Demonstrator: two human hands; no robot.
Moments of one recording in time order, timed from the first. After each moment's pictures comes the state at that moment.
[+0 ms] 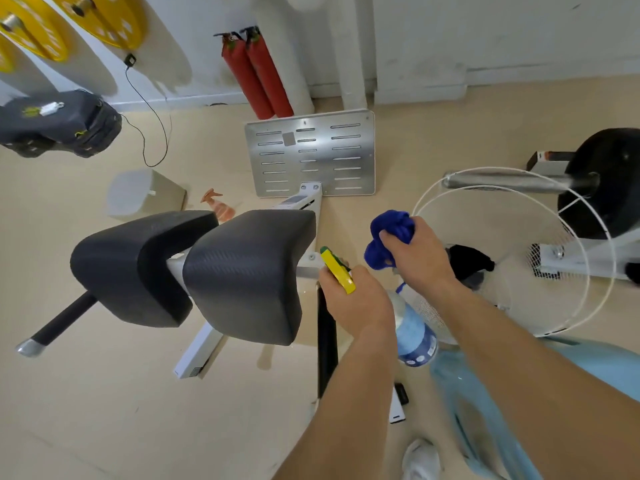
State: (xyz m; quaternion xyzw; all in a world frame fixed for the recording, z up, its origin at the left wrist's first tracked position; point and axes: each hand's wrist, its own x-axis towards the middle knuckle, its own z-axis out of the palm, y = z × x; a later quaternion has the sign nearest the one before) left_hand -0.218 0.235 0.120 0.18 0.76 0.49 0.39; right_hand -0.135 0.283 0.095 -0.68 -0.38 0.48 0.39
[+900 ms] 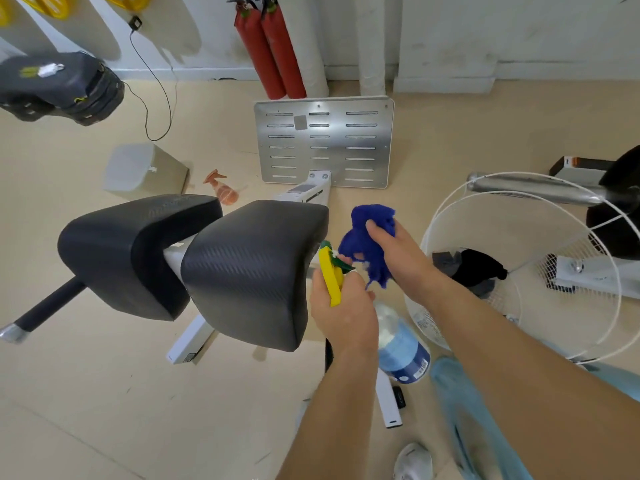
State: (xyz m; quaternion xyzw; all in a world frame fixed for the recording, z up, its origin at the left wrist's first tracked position) left_hand -0.256 0.249 0.123 0.17 0.73 0.50 0.43; right_hand -0.179 0.327 0.066 -0.56 -0.31 0.66 0.39
